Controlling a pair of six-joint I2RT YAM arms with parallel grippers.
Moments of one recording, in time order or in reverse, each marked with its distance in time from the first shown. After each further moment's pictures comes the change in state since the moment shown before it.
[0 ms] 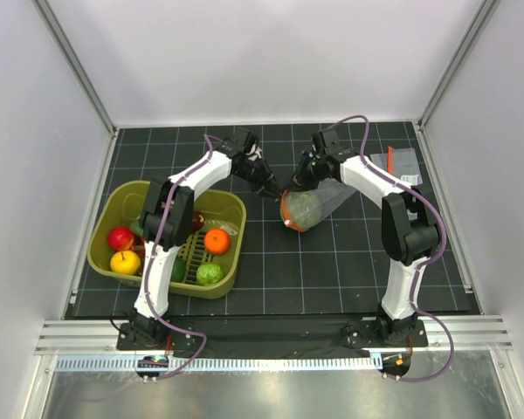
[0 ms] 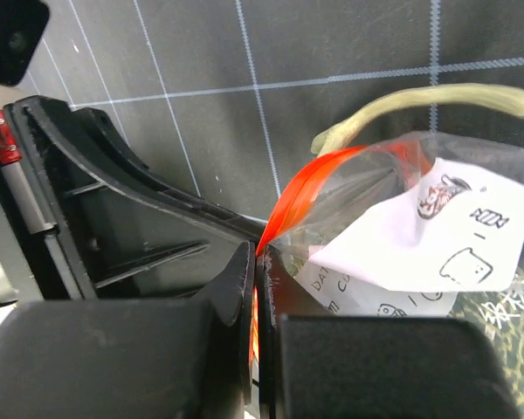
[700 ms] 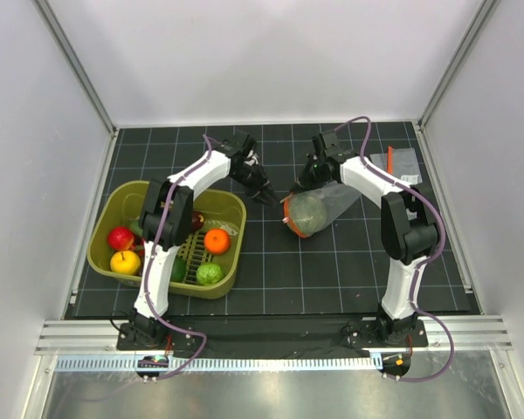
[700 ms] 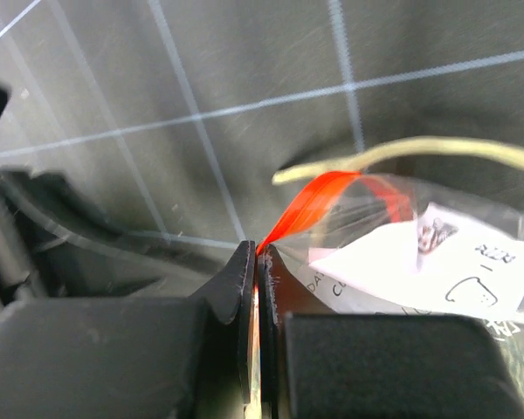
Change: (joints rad) left arm 0.006 0.000 0.000 -0.126 -0.033 0.082; right arm -0.008 0.005 -0.010 -0.034 0.113 0.014
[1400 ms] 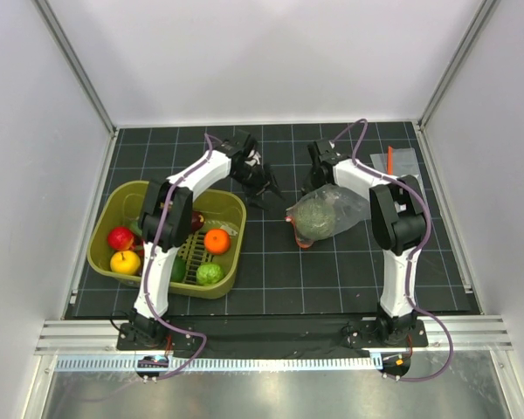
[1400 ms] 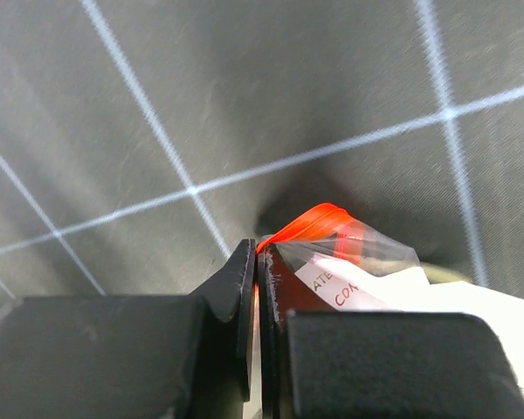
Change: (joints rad) left arm -0.011 -0.015 0.000 -0.026 0.004 0.053; right arm 0.003 0.113 0.004 -0.001 0.294 -0.002
